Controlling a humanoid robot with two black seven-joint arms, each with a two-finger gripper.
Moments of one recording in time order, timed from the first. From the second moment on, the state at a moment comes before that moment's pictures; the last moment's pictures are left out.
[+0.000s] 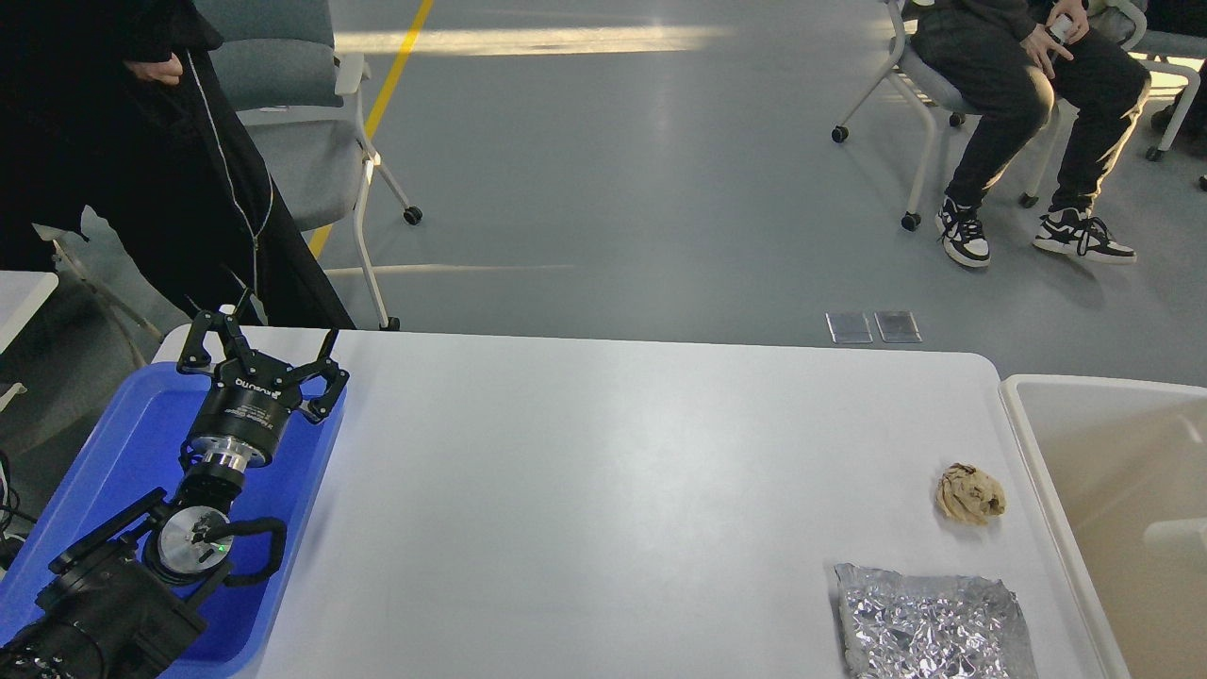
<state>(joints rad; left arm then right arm) -0.49 0.34 -0.89 -0.55 -0.08 -0.64 -0.50 0.46 -0.48 0.10 0.09 -0.13 -0.16 0.23</state>
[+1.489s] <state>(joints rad) -0.49 0.34 -0.89 -0.55 -0.08 -0.64 -0.50 0.50 -0.42 0.10 0.07 -0.13 -0.09 0.23</state>
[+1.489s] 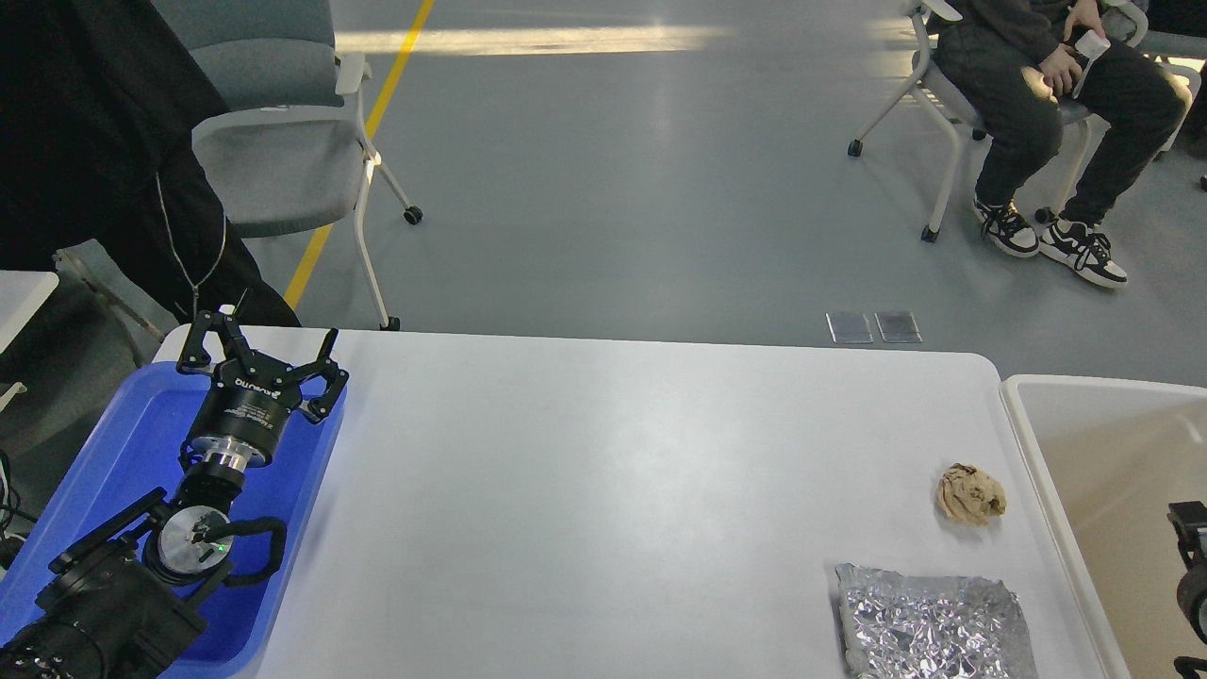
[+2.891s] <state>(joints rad) -0.49 0.34 -0.89 -0.55 -0.08 -0.64 -0.50 0.40 -0.46 0.88 0.88 -0.18 -0.03 0.51</state>
